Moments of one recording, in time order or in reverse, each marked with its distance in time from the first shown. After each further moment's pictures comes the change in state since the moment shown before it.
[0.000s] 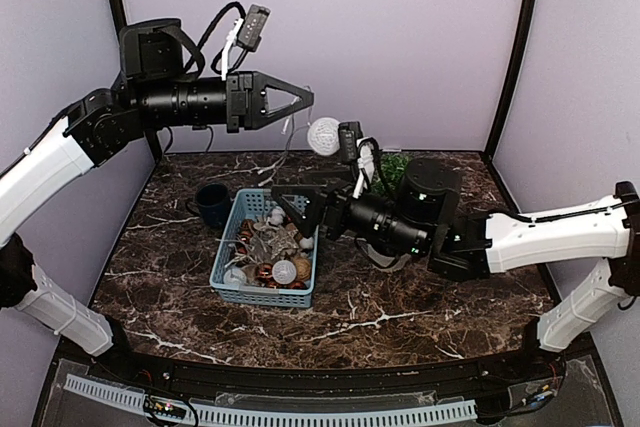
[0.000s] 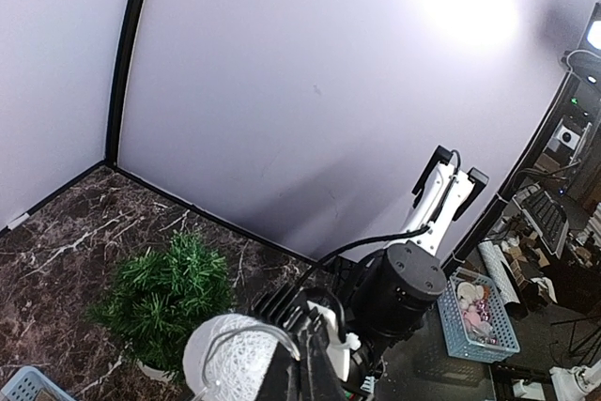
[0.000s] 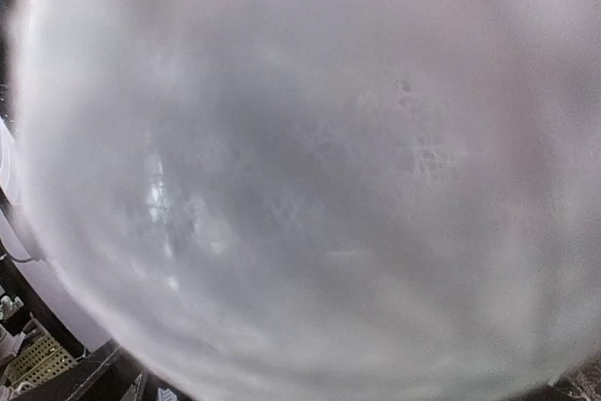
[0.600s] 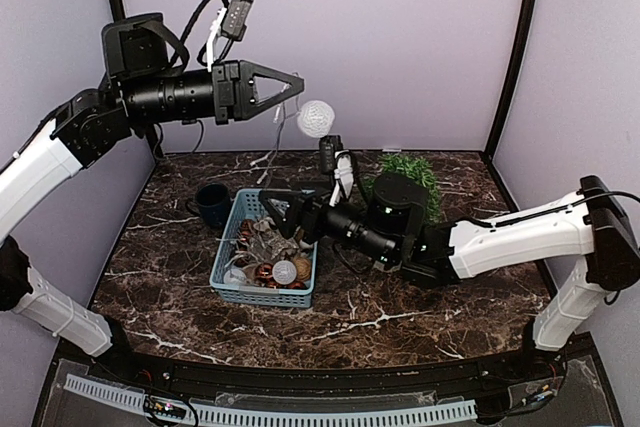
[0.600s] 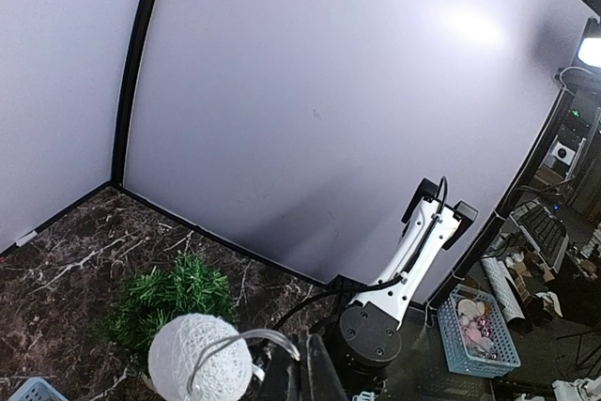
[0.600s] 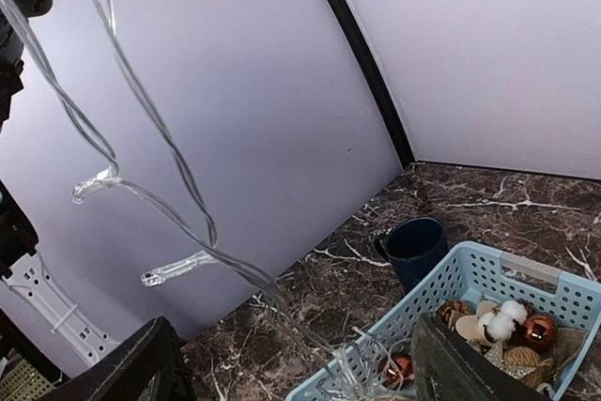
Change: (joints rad) left arm 0.000 -0.034 -0.005 0.037 -0.026 -0.018; right arm 0.003 0.173 0.032 0.138 0.082 0.032
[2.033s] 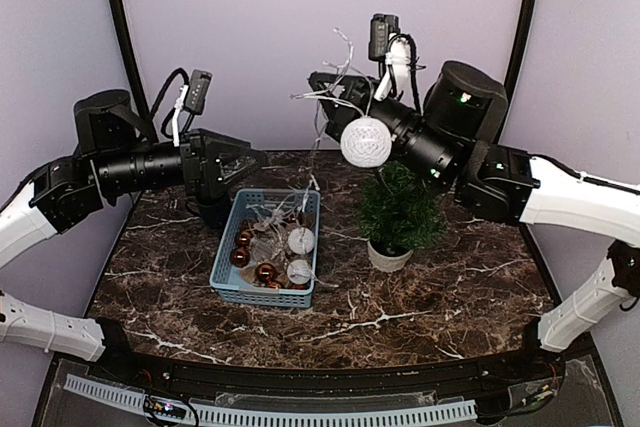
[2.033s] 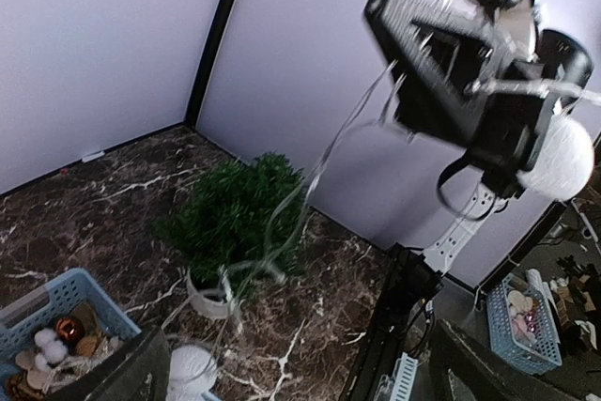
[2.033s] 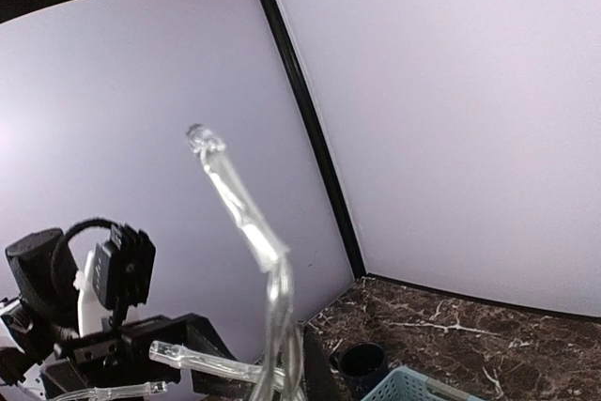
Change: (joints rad) left arm 0.021 -0.319 -0.471 0.071 -0.167 -0.024; right arm -0.005 -0.188 0.381 -0.415 0.151 -0.191
